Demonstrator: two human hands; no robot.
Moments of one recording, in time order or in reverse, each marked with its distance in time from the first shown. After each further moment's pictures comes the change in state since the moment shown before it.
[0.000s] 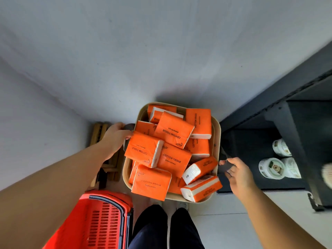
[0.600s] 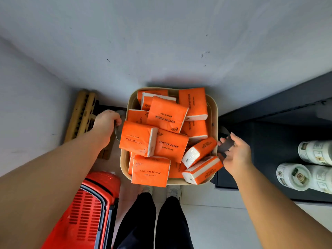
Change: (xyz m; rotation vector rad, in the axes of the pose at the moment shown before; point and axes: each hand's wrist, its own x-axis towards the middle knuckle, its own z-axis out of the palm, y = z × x) left_hand 0.111 -0.117 0.045 -0.349 0.239 -0.339; right_hand 0.138 0.025 0.048 0.104 0.037 0.103
